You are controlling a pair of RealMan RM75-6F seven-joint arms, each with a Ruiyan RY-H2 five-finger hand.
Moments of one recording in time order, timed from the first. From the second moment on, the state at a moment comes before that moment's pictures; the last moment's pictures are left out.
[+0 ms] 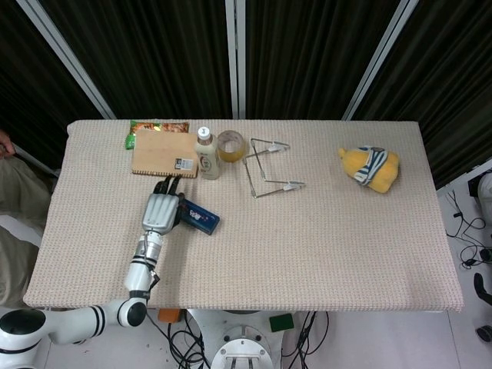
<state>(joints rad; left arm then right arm) -0.65 -1.81 -0.19 -1.26 1.03 1.18 0.53 -0.07 -1.10 0.07 -1.41 -1.40 1.50 0.14</state>
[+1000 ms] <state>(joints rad) -0.47 -1.53 0.00 -1.44 1.34 1.35 0.33 -0.10 -1.13 0.07 -1.34 -1.44 1.58 0.21</state>
